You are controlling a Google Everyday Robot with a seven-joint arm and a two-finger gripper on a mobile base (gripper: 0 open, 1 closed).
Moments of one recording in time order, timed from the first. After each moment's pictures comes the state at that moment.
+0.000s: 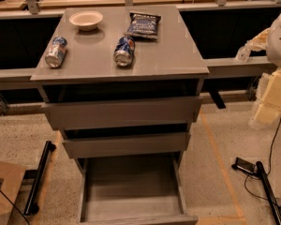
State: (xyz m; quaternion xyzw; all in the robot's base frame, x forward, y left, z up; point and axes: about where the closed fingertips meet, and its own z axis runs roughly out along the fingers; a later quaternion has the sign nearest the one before) arm 0.438 -0.217 0.976 -0.60 0.78 -0.03 0.16
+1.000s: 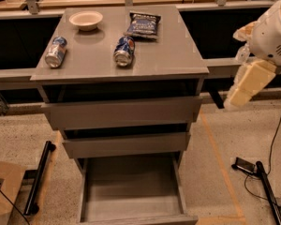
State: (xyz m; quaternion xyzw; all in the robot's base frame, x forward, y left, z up) arm 0.492 -0.199 0.969 -0.59 0.77 -0.01 0.25
